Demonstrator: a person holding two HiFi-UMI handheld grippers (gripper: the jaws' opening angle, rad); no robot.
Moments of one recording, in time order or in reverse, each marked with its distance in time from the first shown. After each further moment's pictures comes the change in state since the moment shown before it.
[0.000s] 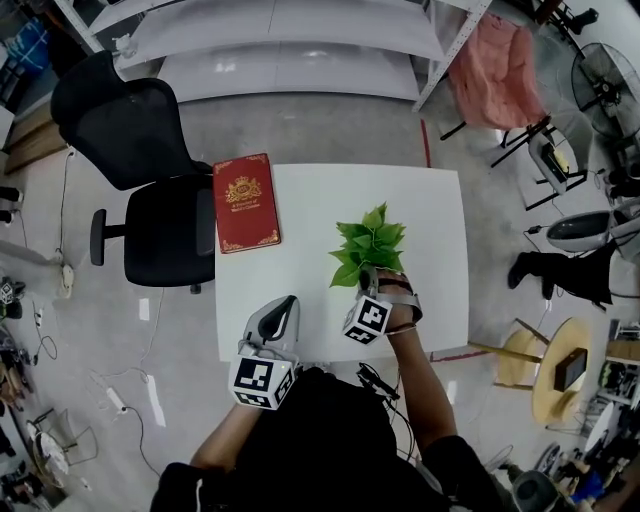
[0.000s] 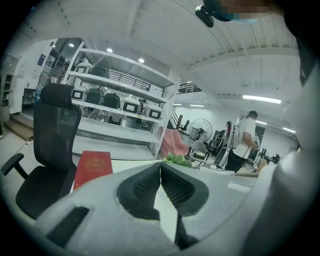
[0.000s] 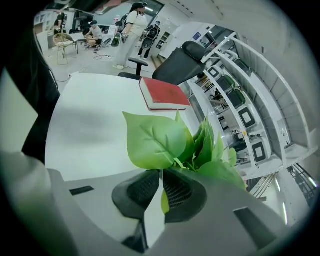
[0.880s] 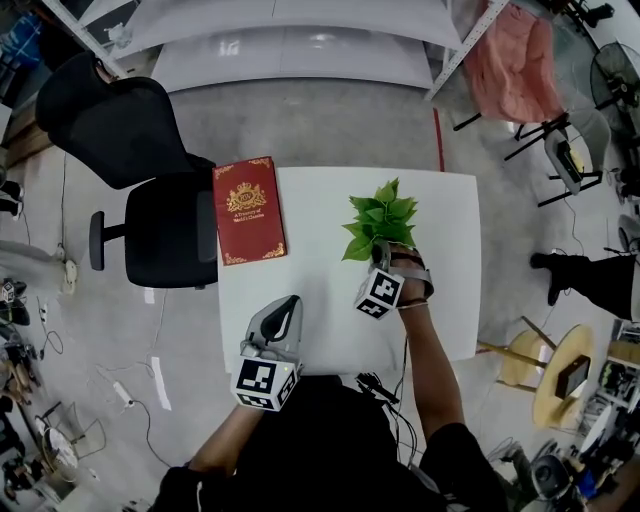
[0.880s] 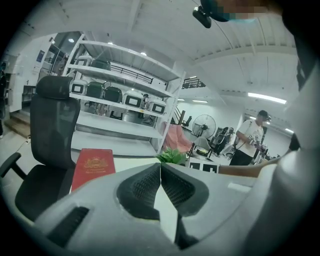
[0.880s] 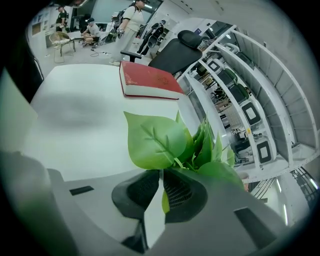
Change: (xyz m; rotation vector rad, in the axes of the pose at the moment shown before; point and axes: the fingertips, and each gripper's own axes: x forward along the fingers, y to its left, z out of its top) left arm 0.054 0.045 0.001 -0.020 0.063 0.013; right arm 0.094 -0.071 -0.003 -0.011 0.025 0.003
